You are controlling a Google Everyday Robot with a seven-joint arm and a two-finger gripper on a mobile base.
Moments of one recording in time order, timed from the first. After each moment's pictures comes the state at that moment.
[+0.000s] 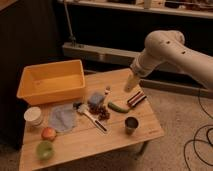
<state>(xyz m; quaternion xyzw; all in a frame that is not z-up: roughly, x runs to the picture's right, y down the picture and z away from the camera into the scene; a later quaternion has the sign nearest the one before) 0.116 -0.060 0.690 -0.21 -0.12 0.19 0.95</state>
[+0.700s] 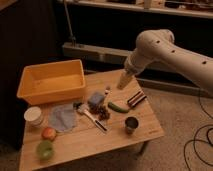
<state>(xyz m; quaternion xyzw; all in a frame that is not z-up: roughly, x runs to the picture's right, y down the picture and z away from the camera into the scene) 0.091 -0.068 0.702 -0.20 -0.12 0.21 0.95</state>
